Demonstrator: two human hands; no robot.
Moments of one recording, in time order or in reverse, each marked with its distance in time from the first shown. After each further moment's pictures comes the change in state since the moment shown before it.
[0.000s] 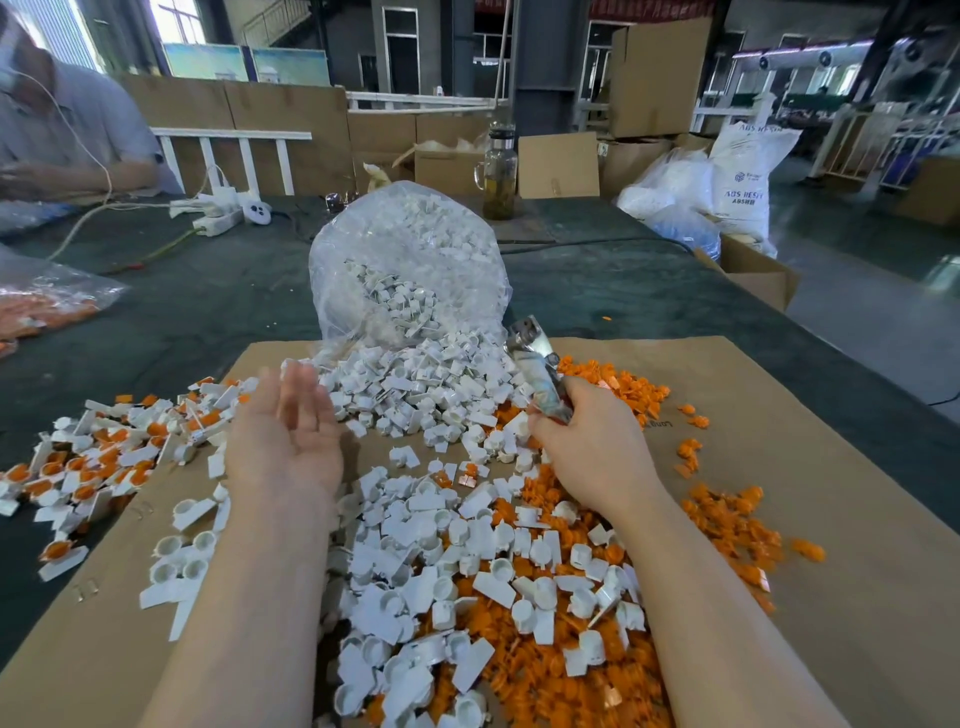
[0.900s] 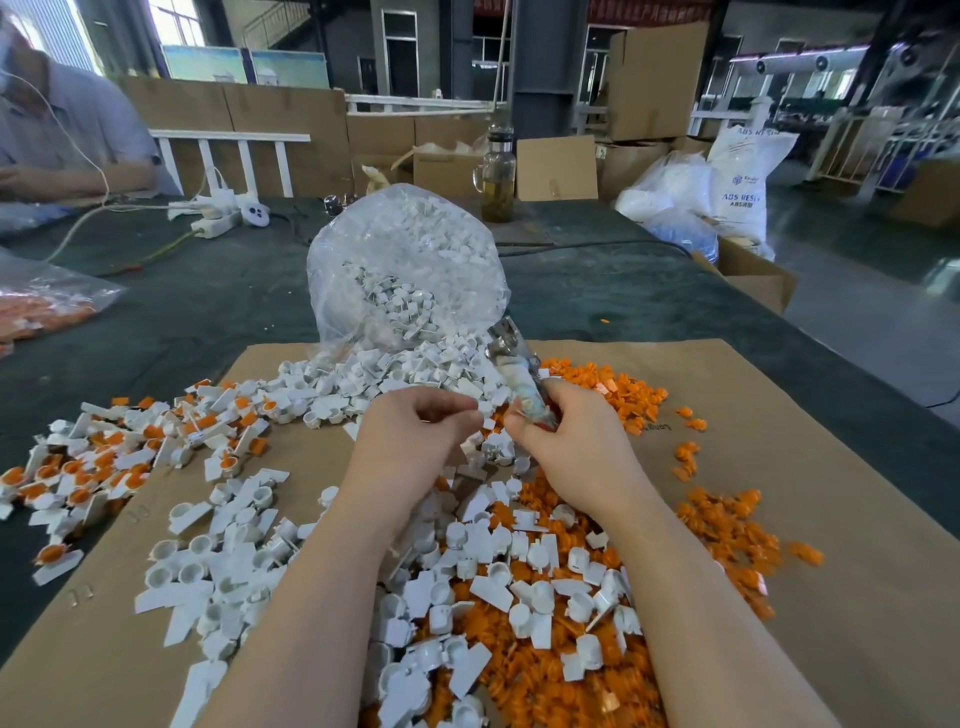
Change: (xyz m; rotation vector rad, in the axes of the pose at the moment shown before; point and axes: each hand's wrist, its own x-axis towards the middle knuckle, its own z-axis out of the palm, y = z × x) left_hand -0.029 -0.050 0.007 1.389 -0.554 0.313; right_hand -0.004 -0.011 -0.002 0.169 -0.047 -0.109
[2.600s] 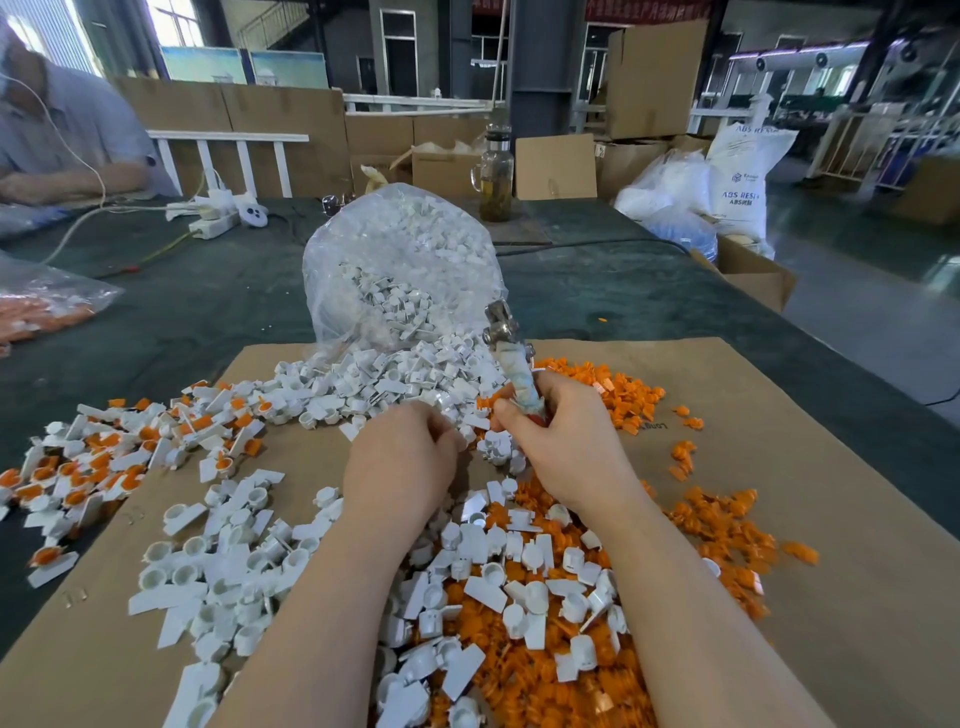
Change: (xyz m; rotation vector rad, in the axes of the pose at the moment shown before) left_hand 0.003 -0.008 0.011 0.630 0.109 0.106; right_hand 0.003 -0.001 0.005 0.153 0.041 0.017
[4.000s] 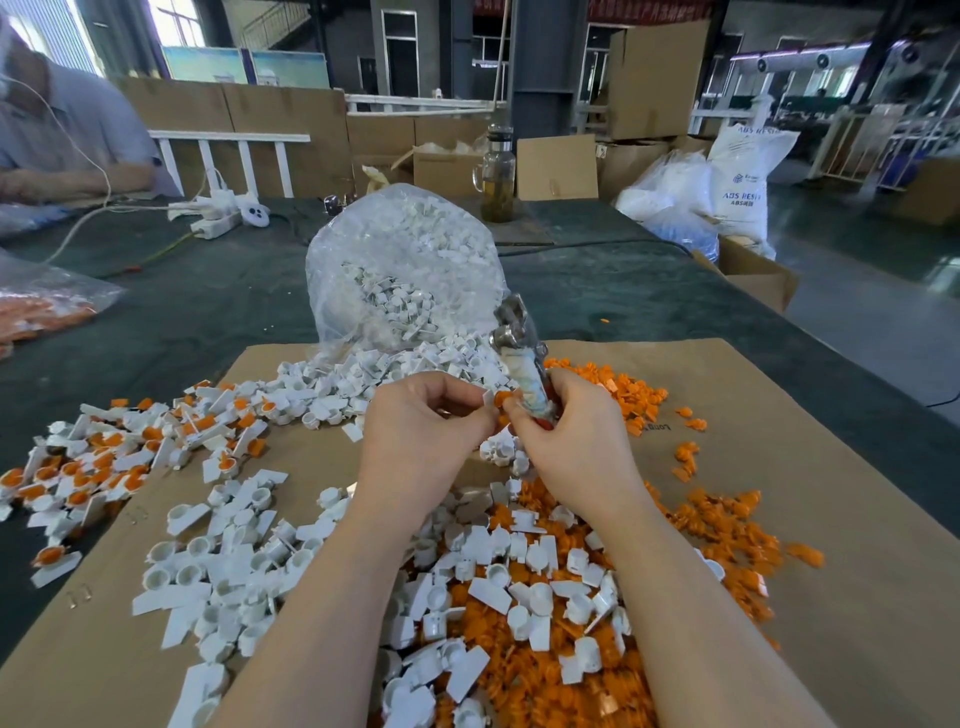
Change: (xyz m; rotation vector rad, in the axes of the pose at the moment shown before) left_hand -0.009 0.019 -0.014 -0.669 0.014 -0.032; right_hand -0.002 -0.002 -0.001 -0.136 0.118 -0.074
